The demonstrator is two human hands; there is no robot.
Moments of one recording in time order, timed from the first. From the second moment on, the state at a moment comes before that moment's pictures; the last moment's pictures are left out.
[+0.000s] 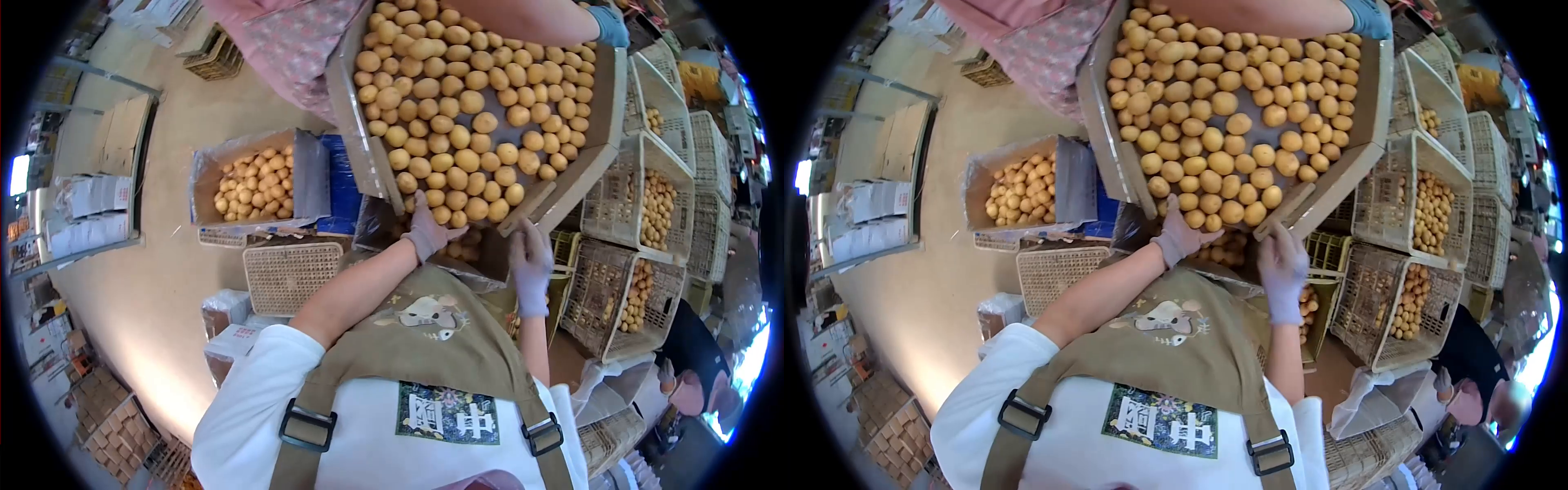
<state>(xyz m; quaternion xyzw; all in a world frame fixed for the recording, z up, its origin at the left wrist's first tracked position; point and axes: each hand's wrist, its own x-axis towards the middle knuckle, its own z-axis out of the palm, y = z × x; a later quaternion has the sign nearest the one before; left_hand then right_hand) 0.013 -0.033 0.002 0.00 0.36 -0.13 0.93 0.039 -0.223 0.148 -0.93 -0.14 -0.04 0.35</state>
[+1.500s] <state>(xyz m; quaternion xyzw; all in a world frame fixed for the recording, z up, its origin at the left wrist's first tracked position) 0.006 -0.023 0.002 0.04 0.29 -0.15 0.94 0.127 -0.258 0.132 -0.97 -0.12 -0.12 0.18</state>
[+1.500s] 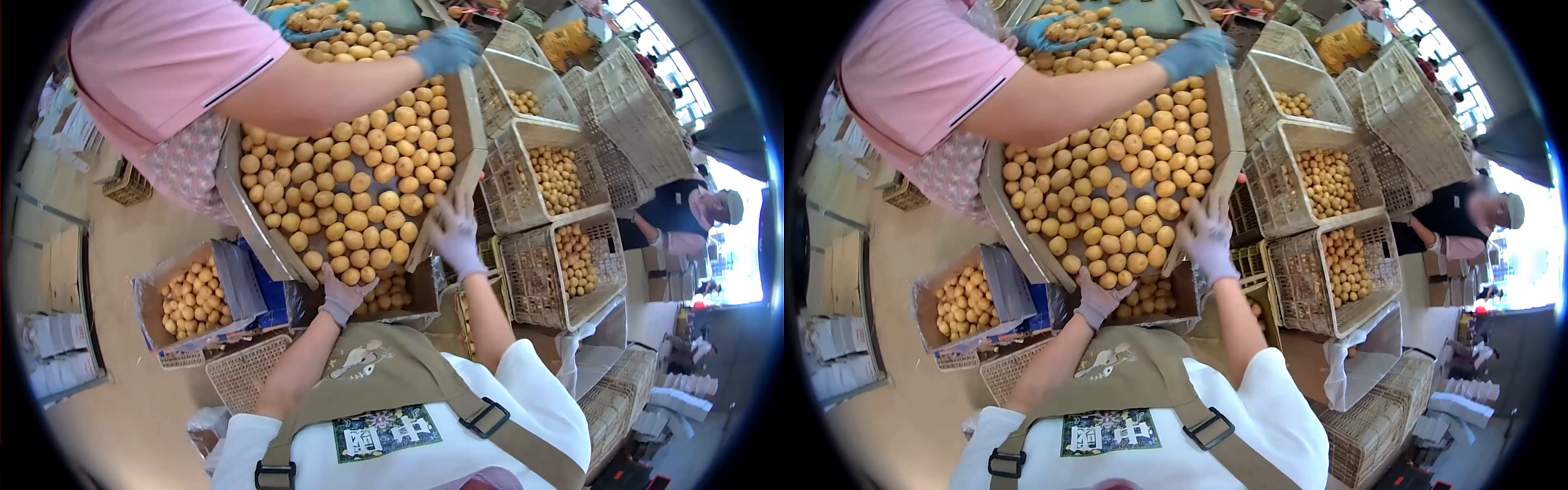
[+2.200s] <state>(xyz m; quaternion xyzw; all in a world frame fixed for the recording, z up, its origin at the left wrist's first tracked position) 0.008 -0.021 0.028 -0.01 0.39 -0.12 0.91 0.103 -0.232 0.108 -0.96 -0.13 -0.22 0.15</state>
